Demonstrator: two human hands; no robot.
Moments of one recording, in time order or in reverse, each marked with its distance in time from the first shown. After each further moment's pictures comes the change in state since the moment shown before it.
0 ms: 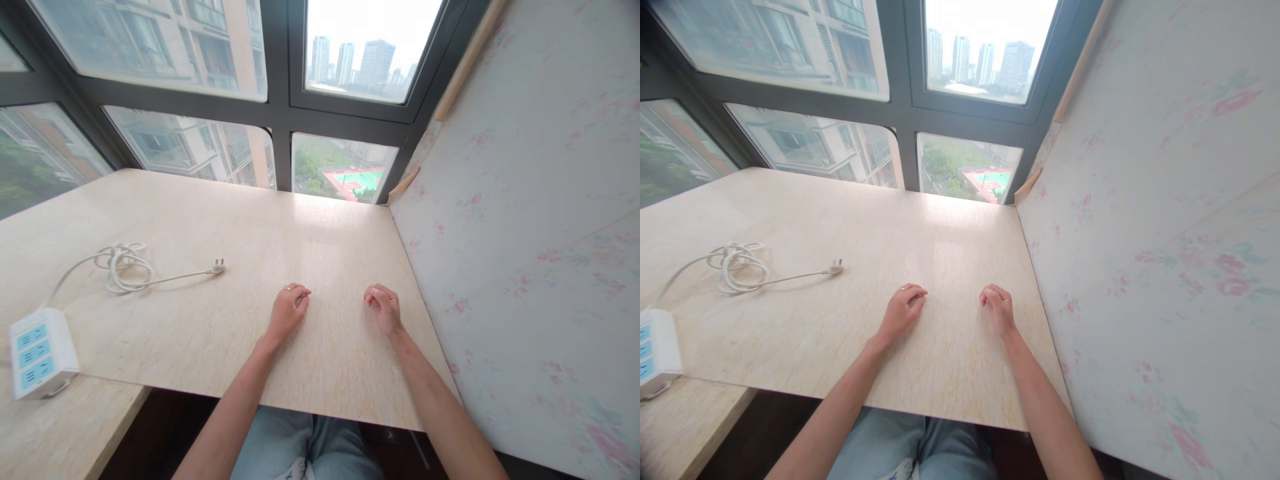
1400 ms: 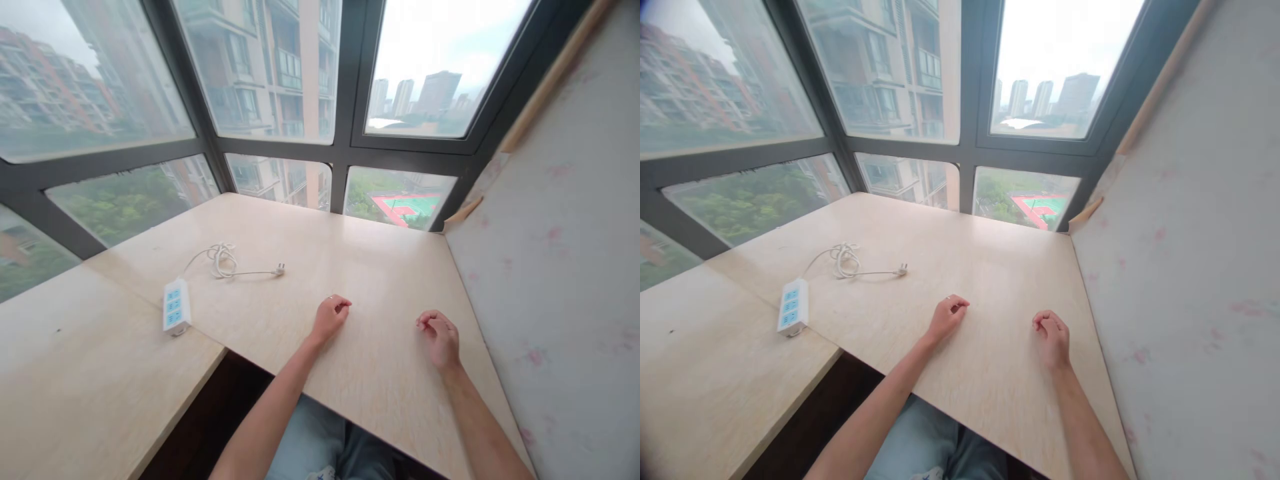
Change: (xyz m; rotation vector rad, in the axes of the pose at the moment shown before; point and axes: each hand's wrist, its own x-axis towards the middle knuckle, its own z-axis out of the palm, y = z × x) left_hand -0.007 0.000 0.001 -0.112 0.091 -0.165; right_hand 0.001 0.000 -0.012 0.075 0.142 0.074
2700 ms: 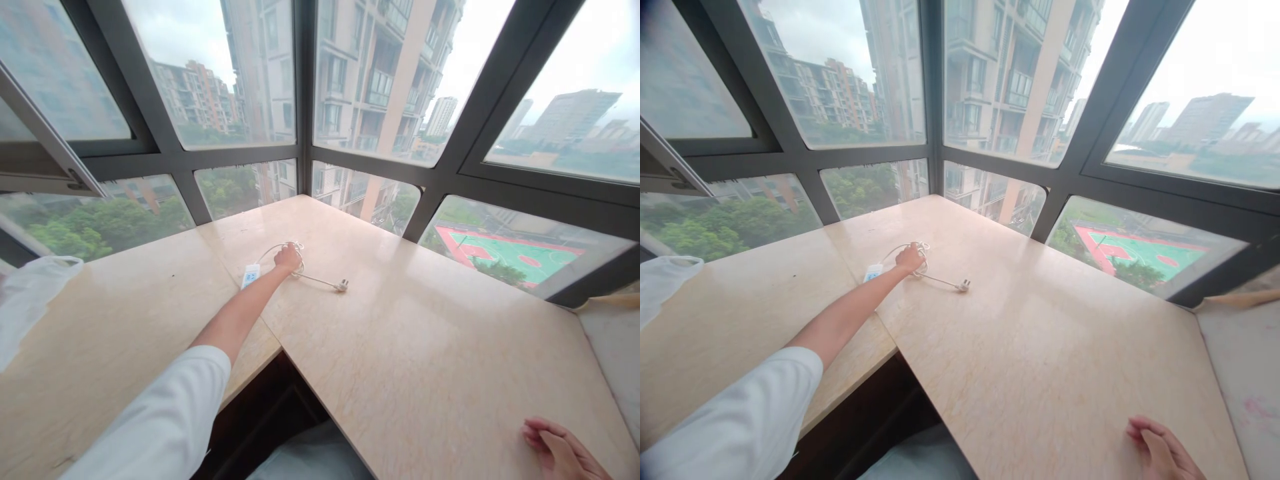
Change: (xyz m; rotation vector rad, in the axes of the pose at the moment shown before) left_hand 0.084 -0.107 -0.310 0.797 0.315 -0.744; right_hand 0.013 0.020 -0.014 -0.222 0.203 0.171
